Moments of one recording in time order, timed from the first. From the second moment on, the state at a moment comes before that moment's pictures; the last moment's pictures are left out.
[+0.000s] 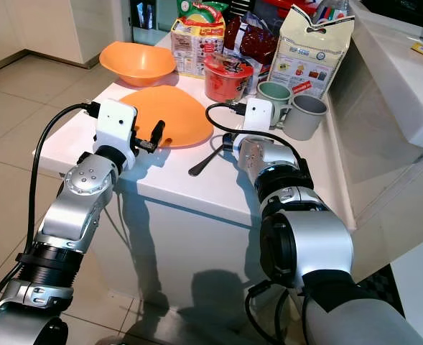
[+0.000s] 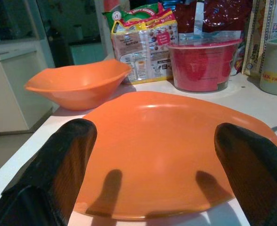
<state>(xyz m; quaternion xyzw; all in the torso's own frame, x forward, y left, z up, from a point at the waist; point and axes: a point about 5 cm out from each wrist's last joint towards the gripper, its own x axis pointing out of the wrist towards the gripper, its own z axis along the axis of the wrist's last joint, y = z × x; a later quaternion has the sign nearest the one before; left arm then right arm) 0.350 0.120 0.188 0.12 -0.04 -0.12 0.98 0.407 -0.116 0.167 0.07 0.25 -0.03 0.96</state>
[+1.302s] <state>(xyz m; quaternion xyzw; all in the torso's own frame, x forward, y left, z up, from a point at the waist) 0.349 0.117 0.189 0.13 -0.04 -0.13 0.98 0.406 -0.085 0.177 0.09 0.26 0.01 0.96</state>
